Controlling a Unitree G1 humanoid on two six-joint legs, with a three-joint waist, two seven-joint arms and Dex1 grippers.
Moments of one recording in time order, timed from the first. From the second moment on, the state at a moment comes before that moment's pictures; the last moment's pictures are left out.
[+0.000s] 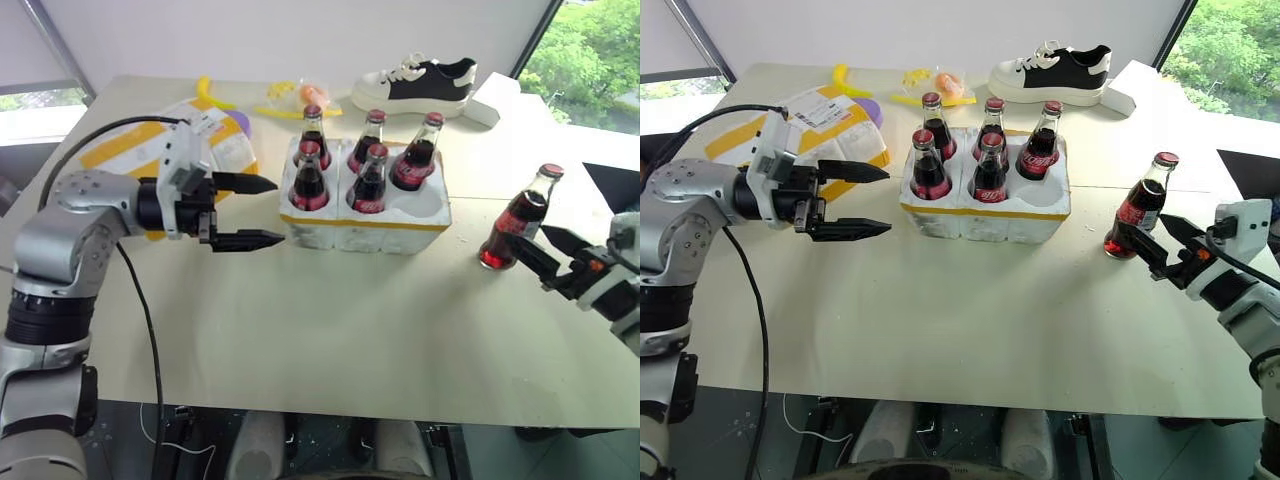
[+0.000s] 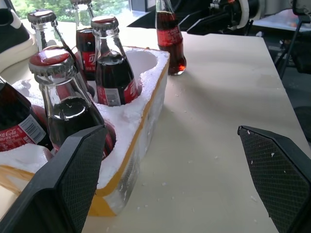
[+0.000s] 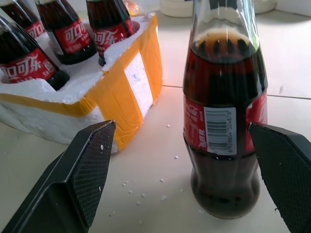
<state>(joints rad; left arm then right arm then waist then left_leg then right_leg) -0.67 0.80 0.04 -0.12 -0.60 0.59 -1.26 0.04 -0.76 -0.57 -0.27 0.84 0.67 0.52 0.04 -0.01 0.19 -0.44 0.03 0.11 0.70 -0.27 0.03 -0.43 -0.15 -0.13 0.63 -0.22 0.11</state>
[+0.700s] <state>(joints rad) -0.67 0.82 0.06 -0.14 -0.62 0.61 -1.23 -0.15 -0.72 -0.47 -0.04 0.69 0.59 0.56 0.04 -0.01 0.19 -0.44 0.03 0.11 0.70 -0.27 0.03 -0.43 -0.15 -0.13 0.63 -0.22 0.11</state>
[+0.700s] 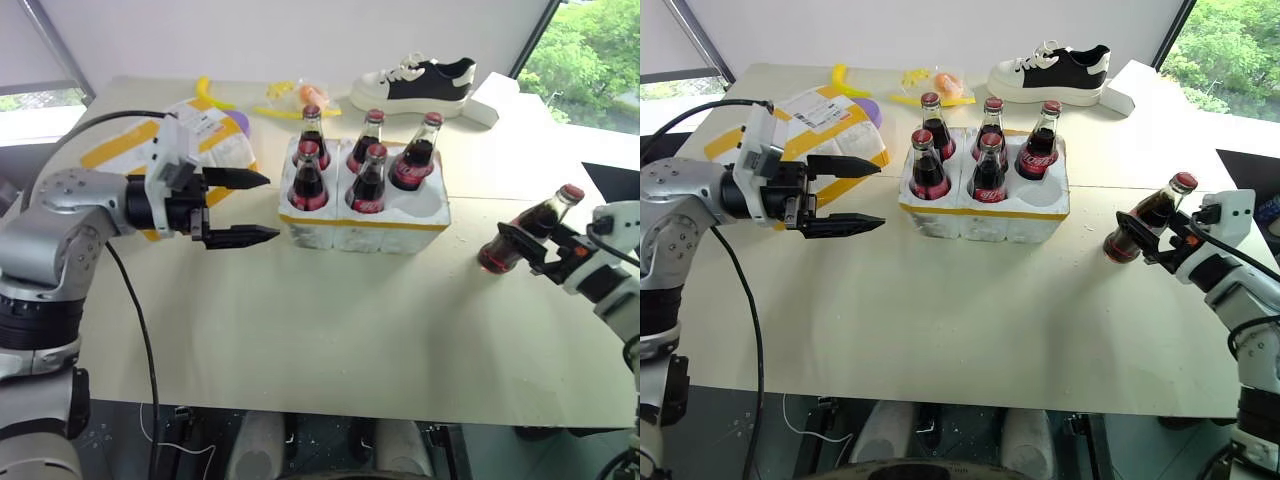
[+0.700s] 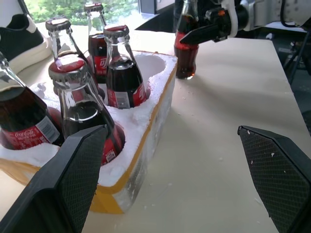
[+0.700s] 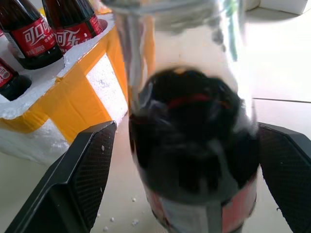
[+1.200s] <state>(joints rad) -0.66 0.83 0.06 -0.14 -0.62 0.62 -1.22 -0.20 -0.71 -0.46 -0.03 0.68 0.62 0.58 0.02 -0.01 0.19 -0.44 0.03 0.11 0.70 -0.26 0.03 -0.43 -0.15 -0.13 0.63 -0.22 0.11</state>
